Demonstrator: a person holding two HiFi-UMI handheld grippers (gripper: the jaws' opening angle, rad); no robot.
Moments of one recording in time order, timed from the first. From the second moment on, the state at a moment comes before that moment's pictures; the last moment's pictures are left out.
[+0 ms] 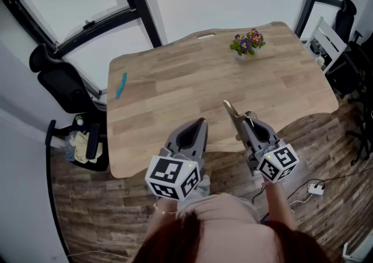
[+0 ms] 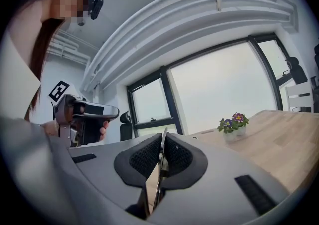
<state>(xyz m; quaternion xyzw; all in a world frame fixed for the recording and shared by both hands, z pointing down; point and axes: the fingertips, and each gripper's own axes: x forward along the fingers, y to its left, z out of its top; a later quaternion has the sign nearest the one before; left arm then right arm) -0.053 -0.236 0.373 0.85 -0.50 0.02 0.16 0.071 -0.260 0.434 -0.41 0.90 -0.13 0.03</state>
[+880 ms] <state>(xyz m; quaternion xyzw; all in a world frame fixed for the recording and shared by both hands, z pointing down) -0.072 -0.286 0.378 0.87 -0.47 0.03 0.15 0.051 -0.320 0.514 -0.42 0.89 -0.18 -0.03</state>
